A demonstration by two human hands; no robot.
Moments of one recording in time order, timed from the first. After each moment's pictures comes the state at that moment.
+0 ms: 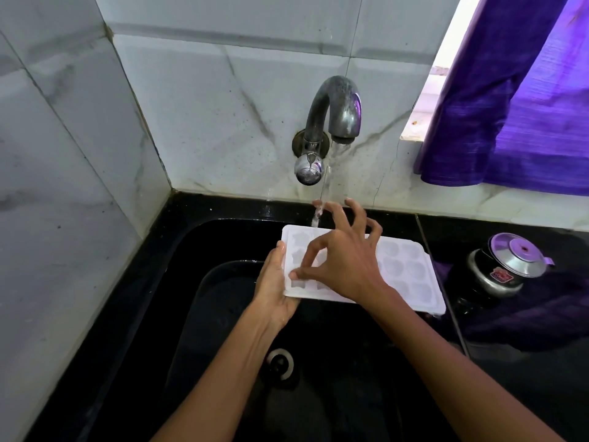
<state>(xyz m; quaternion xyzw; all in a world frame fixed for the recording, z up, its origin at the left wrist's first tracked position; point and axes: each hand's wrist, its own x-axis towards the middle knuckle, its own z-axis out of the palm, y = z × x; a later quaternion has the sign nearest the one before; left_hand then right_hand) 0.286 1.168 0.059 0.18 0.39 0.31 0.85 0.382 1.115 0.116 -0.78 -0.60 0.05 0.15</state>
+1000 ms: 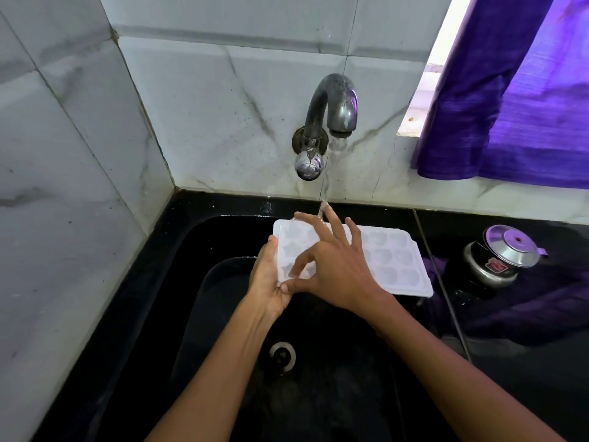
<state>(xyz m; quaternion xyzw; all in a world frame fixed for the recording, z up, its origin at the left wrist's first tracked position) 0.275 1.169 0.066 0.15 0.39 0.32 0.85 0.366 1.102 0.107 -0.74 -0.66 0.08 0.13</state>
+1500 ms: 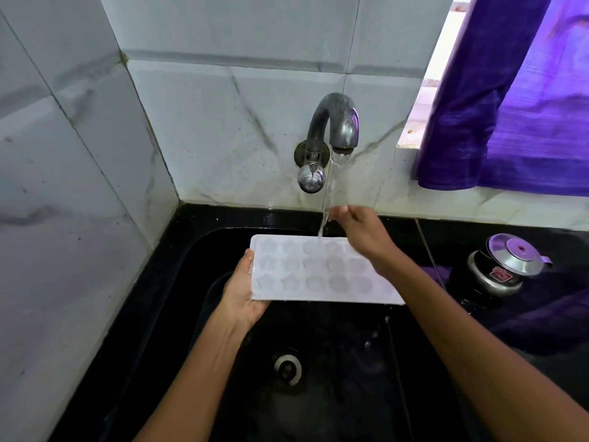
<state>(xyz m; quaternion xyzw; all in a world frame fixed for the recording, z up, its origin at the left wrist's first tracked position) 0.242 1.195 0.060 0.19 0.40 0.34 0.83 0.421 1.143 0.117 -0.75 -0.39 0.27 0.45</state>
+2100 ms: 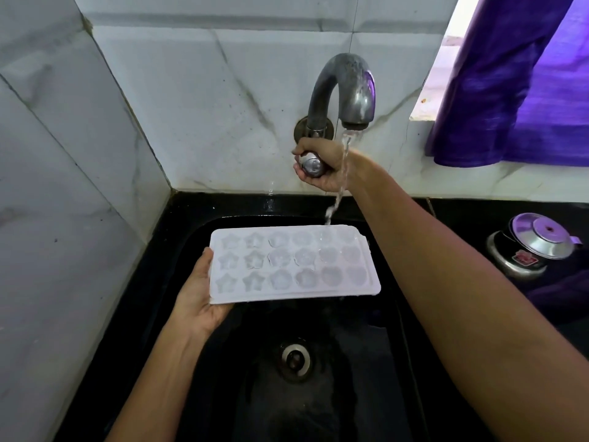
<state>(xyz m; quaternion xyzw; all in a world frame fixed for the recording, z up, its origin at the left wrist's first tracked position) 0.192 1.221 0.052 0.18 0.37 0.36 0.83 0.445 1.262 0.142 -0.57 -0.15 0.59 0.54</state>
